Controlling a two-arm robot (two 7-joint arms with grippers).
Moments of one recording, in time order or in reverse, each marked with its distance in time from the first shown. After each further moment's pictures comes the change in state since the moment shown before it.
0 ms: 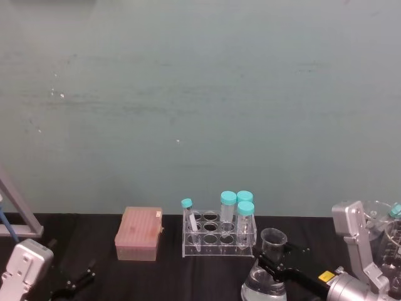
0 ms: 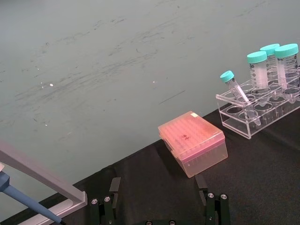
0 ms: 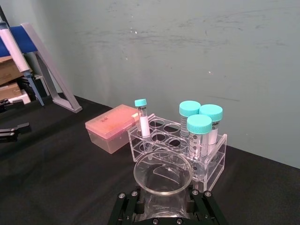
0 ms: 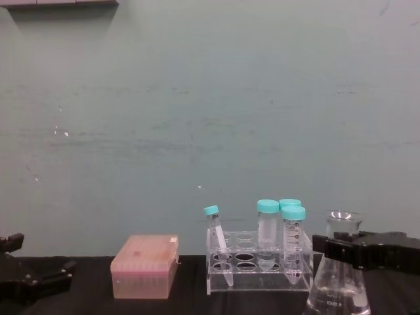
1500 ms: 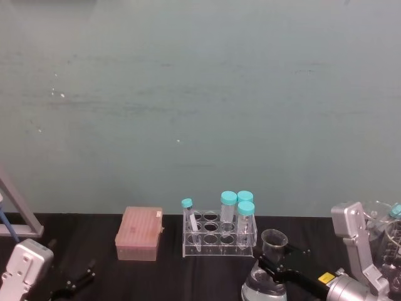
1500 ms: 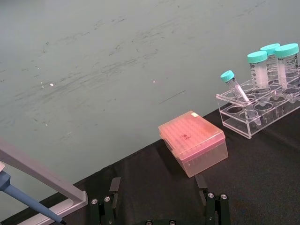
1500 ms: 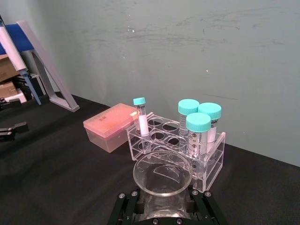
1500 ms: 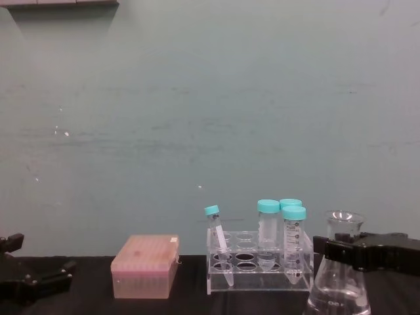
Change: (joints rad) left arm 0.000 0.000 0.000 0.000 0.000 0.000 0.000; right arm -0.017 0.003 0.002 -0.027 -0.005 0.012 -0.028
